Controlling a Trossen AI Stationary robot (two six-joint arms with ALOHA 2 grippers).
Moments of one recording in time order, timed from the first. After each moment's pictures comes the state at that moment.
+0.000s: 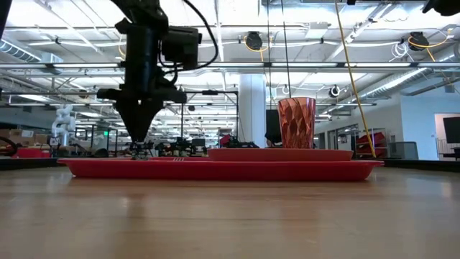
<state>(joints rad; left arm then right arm) 0.19 1.69 1.15 -1.03 -0.15 -0.92 -0.07 0.72 0.52 0.51 0.29 -0.59</state>
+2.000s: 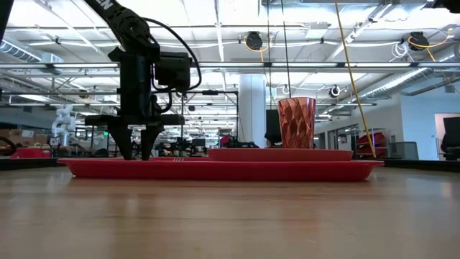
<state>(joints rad) 0.29 1.69 0.96 -0.75 -0.11 -1.21 -0.06 0.63 0.52 0.47 0.28 -0.67</state>
